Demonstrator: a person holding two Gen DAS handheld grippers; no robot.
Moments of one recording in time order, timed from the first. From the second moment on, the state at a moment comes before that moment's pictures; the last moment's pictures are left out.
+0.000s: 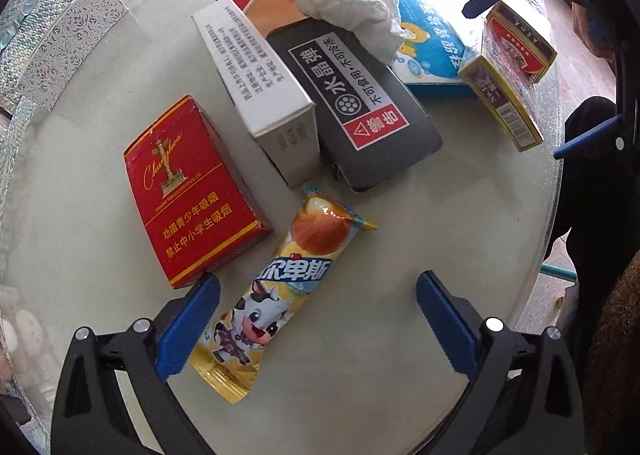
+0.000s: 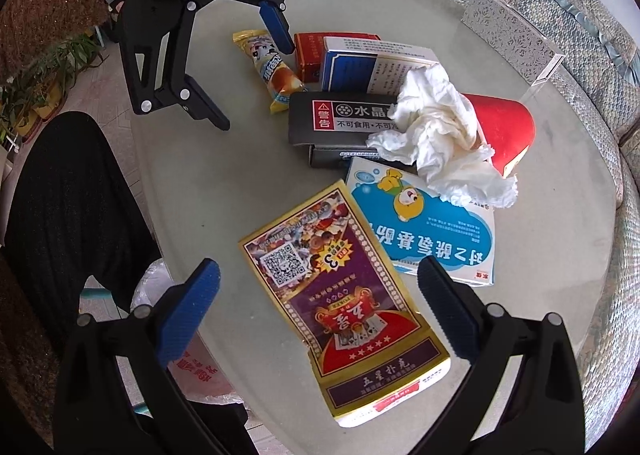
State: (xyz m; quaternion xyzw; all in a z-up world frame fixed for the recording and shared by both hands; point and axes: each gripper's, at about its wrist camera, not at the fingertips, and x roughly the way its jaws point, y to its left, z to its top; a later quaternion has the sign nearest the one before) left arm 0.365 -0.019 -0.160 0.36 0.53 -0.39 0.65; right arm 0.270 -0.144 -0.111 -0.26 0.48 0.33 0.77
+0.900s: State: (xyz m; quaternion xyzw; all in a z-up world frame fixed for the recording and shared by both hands) left arm 0.320 -0.028 -0.144 0.28 0.57 -0.26 0.72; right arm 0.271 -0.158 -0.113 -0.18 0.52 0.19 0.81
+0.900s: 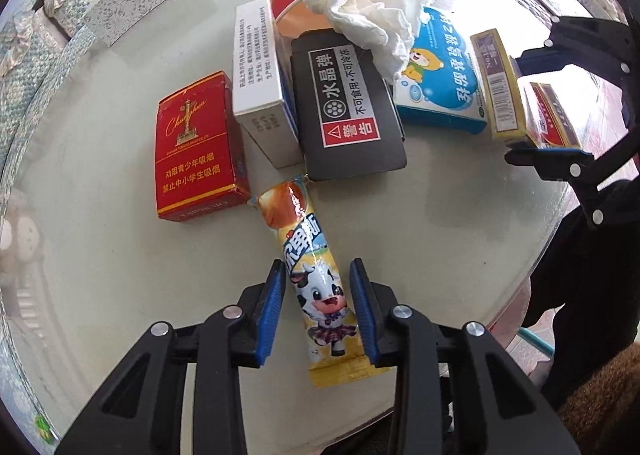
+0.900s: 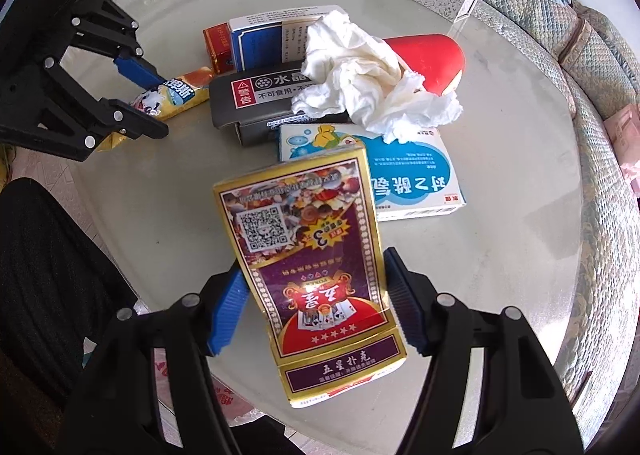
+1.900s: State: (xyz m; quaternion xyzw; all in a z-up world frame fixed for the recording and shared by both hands) left arm 0.289 0.012 -0.064 0.12 0.57 -0.18 0.79; right arm 0.240 -0.173 -0.019 -0.10 0.46 0.13 0.87
